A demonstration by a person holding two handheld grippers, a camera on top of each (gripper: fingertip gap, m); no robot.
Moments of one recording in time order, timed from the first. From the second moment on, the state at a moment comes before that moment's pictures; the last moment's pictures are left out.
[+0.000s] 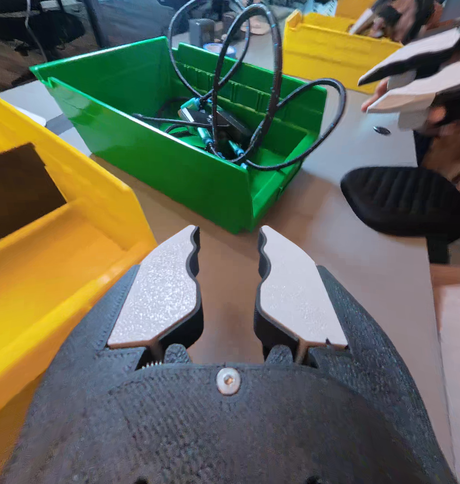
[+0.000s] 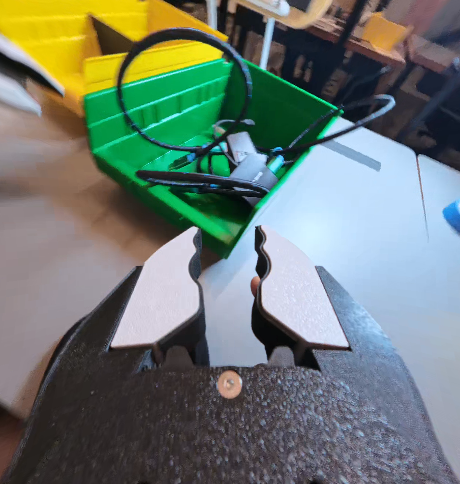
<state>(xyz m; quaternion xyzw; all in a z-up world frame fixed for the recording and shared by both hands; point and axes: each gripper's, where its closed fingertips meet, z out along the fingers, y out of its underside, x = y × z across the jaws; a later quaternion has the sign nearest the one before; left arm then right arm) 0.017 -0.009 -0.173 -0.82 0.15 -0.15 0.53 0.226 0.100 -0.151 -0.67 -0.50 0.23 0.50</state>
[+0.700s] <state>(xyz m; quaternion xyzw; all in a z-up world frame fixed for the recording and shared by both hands) 0.030 -0.010 -0.048 -0.71 0.18 0.04 0.68 0.178 0.072 -0.088 -0.58 -0.50 0.17 0.62</state>
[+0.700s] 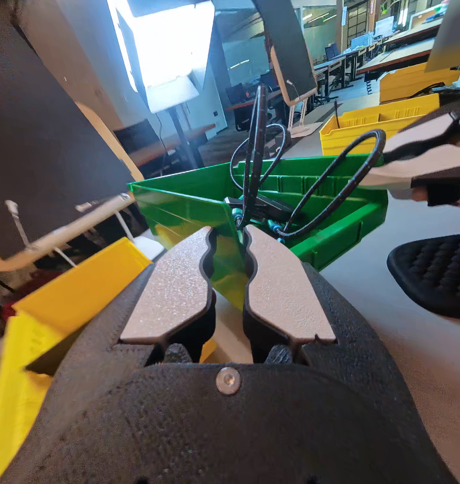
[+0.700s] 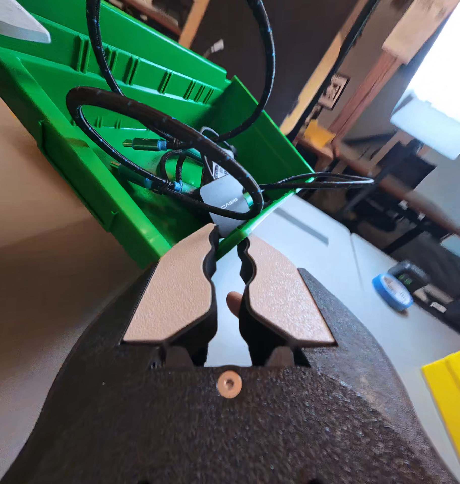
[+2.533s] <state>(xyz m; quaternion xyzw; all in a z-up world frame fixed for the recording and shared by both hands) -0.132 -0.129 -0.149 -0.87 0.19 0.14 0.43 0.004 0.074 -0.189 -0.38 -0.86 0.02 0.33</state>
